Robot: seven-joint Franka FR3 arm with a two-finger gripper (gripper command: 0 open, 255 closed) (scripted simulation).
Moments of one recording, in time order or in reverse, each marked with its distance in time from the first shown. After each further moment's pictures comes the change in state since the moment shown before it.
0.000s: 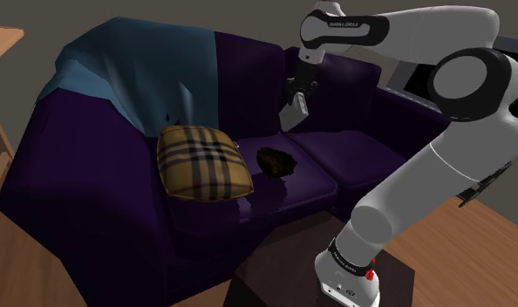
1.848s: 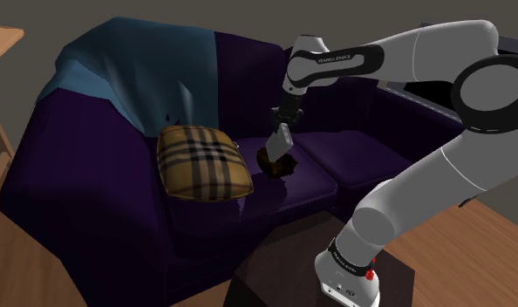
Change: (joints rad) arm 0.044 -0.102 0.084 -0.357 -0.004 0.248 0.151
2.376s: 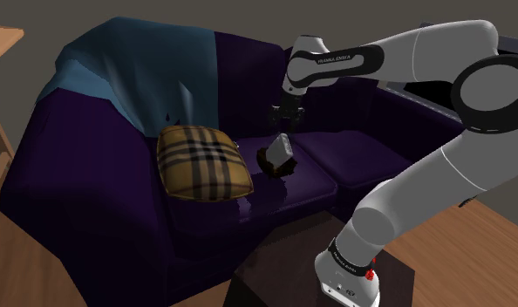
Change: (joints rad) arm 0.000 0.000 0.000 -0.003 0.000 0.004 0.000
